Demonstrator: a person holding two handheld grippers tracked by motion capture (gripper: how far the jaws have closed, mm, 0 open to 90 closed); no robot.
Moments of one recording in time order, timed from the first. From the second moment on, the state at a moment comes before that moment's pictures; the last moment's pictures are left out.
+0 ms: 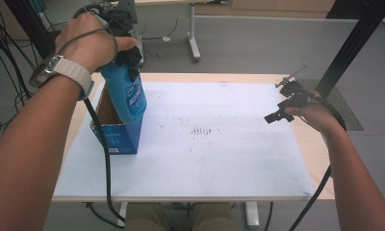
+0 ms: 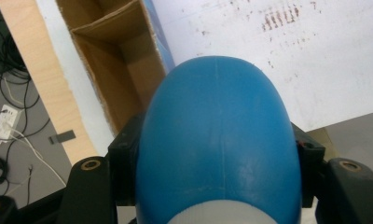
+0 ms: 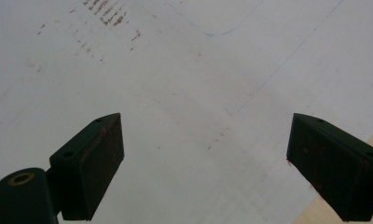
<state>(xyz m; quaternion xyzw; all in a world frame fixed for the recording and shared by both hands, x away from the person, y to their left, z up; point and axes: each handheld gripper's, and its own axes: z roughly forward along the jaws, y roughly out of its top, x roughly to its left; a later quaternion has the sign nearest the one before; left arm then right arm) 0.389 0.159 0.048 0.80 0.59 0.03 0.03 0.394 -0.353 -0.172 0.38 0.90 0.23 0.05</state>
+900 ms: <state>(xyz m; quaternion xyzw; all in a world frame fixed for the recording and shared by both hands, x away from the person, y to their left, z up) 0.402 0.198 0.055 0.76 0.65 0.04 0.03 0.395 -0.362 -0.168 0.39 0.89 0.23 0.06</state>
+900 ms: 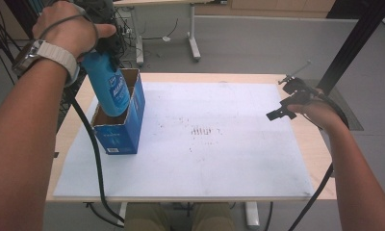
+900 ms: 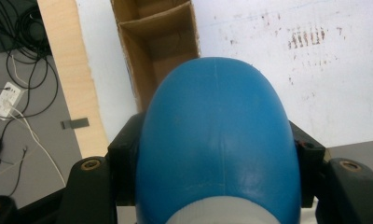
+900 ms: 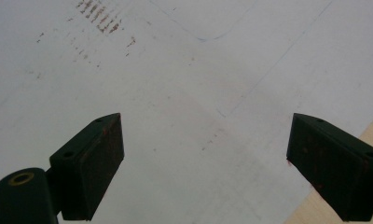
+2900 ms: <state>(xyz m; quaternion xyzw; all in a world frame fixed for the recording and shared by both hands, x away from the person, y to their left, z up) 0.446 0.218 -0.026 0.75 0.66 0.05 0.01 0.410 -0.364 -0.186 0.41 0.89 0.22 0.04</state>
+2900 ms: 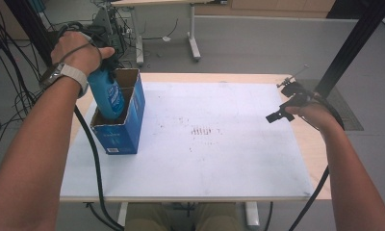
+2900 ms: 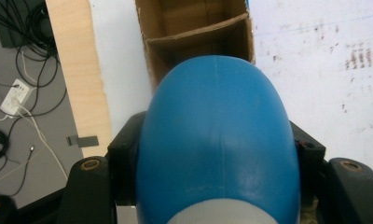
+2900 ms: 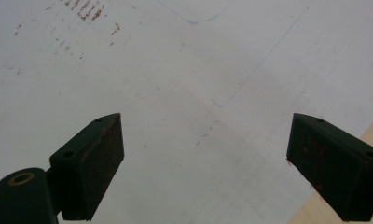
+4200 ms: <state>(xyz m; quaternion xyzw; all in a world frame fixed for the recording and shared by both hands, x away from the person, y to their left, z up) 0.457 0.212 -0.081 0.76 0.64 0.05 0.01 0.407 -0.370 -0.190 0.42 0.88 0.21 0.03</state>
